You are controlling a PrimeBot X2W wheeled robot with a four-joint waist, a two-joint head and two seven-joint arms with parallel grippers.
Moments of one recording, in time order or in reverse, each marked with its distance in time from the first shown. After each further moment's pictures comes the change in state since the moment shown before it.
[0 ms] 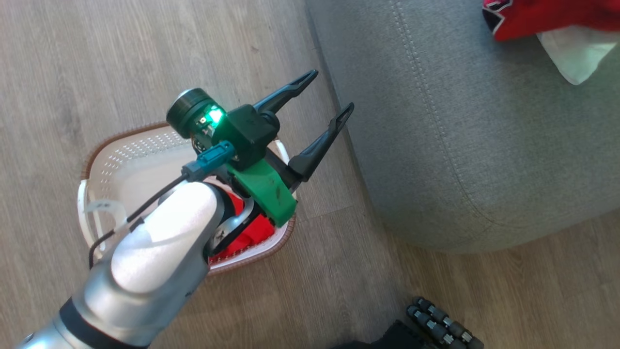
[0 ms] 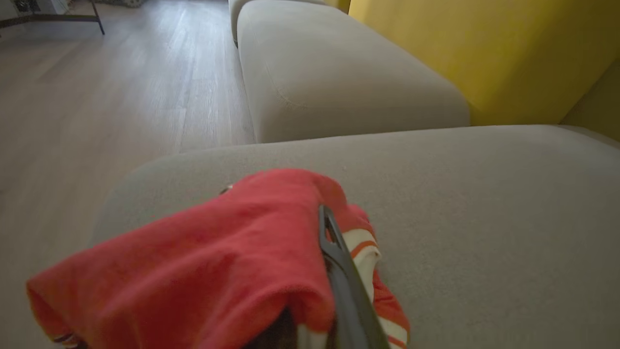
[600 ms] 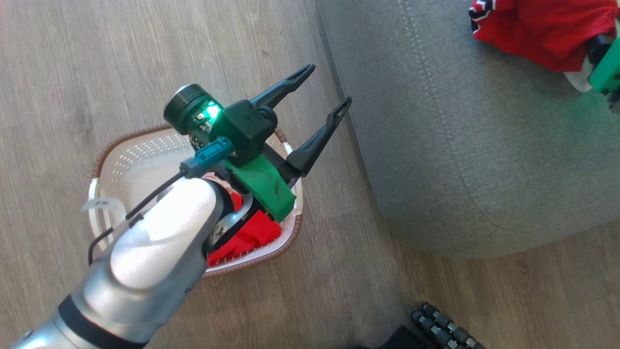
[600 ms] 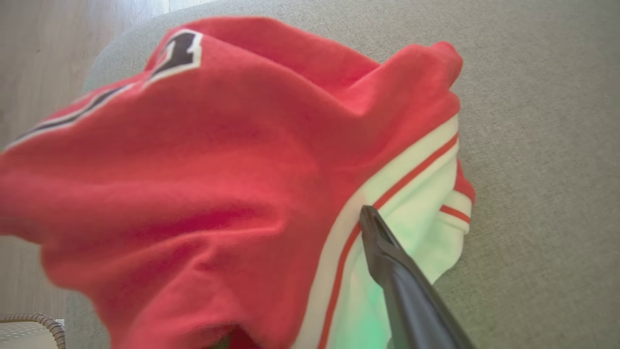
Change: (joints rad) left arm -0.016 0.001 -0.002 0.012 -0.003 0.007 -0.013; right arm -0.004 0.000 0.142 0.130 0.164 0.000 0.253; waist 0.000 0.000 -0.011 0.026
